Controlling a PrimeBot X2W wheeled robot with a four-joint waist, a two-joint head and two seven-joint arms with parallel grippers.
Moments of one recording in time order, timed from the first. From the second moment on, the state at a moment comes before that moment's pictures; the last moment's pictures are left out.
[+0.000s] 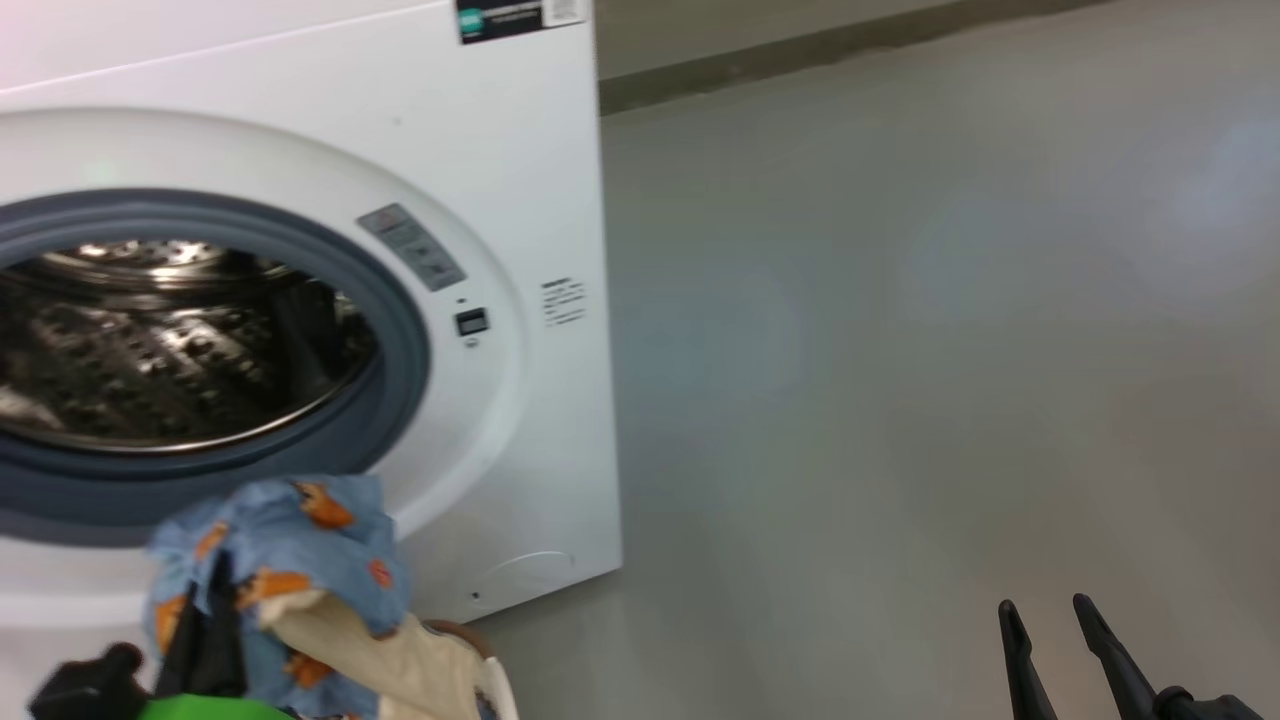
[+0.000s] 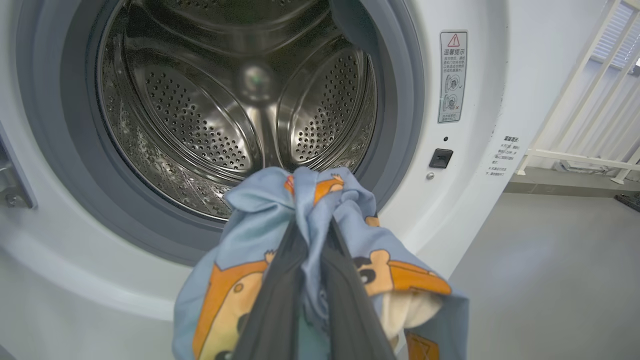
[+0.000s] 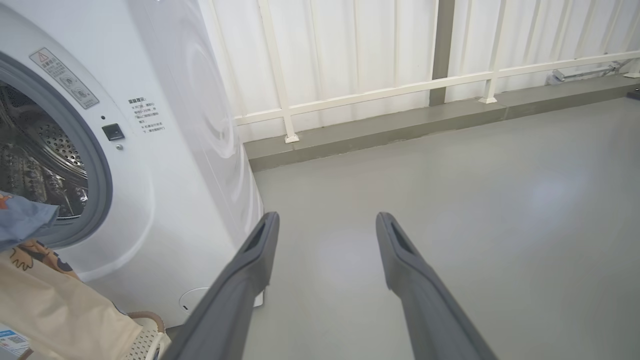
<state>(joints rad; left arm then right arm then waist) -0.05 0.10 0.00 0.27 -0.38 -0.03 -0.25 0.20 -0.04 -0.08 0.01 0.19 0.12 -0.25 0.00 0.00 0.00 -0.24</state>
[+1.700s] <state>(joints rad) -0.77 0.52 0.07 0.89 -0.27 -0.11 -0.25 0.19 -0.03 0.13 -0.08 0.25 0.12 -0.25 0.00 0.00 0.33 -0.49</state>
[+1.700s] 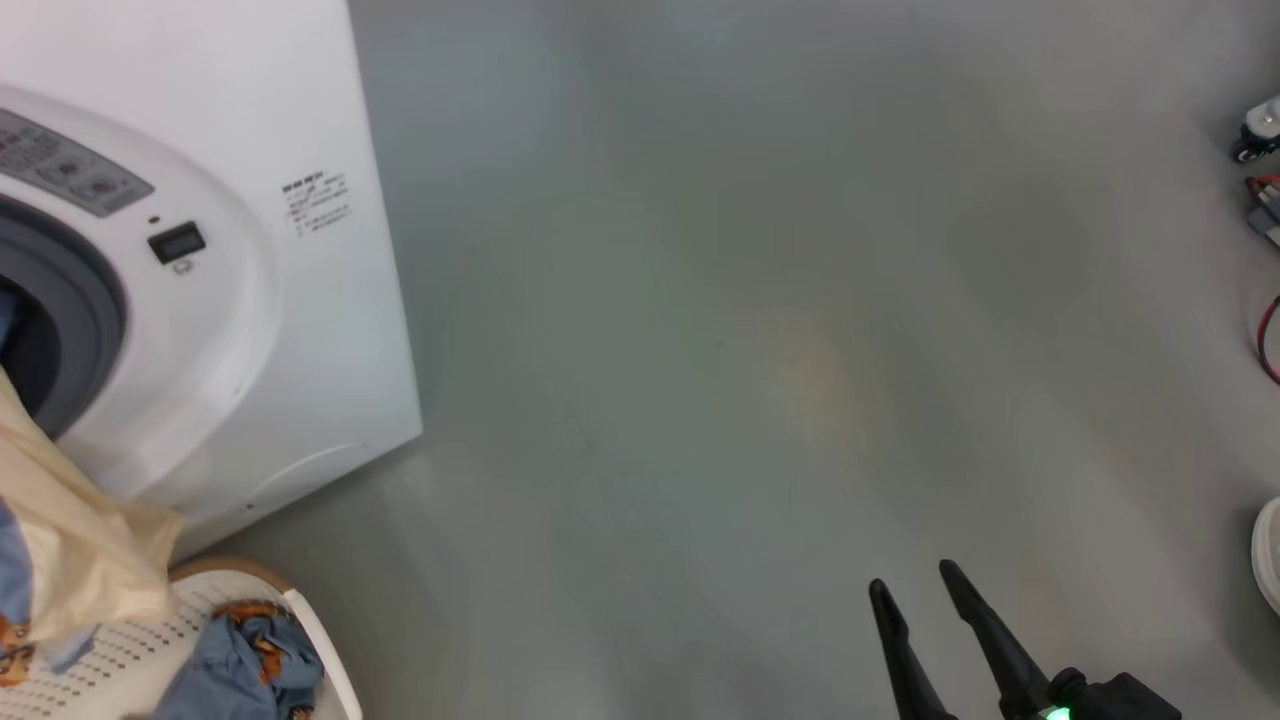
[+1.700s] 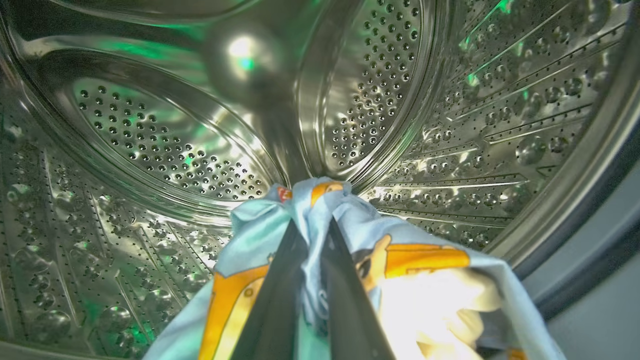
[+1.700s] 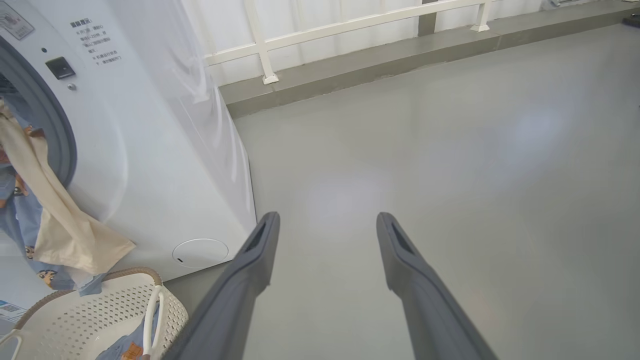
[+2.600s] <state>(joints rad) -1.05 0.67 -0.09 0.97 -0.36 -0.13 -0.25 0.16 -0.03 0.28 -0.16 0.26 0.12 -0.25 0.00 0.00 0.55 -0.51</state>
